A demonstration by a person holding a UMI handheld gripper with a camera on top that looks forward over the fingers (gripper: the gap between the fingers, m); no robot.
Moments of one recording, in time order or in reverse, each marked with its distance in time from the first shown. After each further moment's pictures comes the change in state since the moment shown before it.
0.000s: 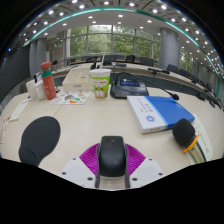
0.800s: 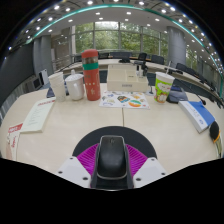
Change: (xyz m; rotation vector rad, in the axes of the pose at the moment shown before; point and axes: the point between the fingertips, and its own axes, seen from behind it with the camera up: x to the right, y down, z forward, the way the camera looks) arm -0.274 -0.026 0.024 -0.040 -0.050 0.006
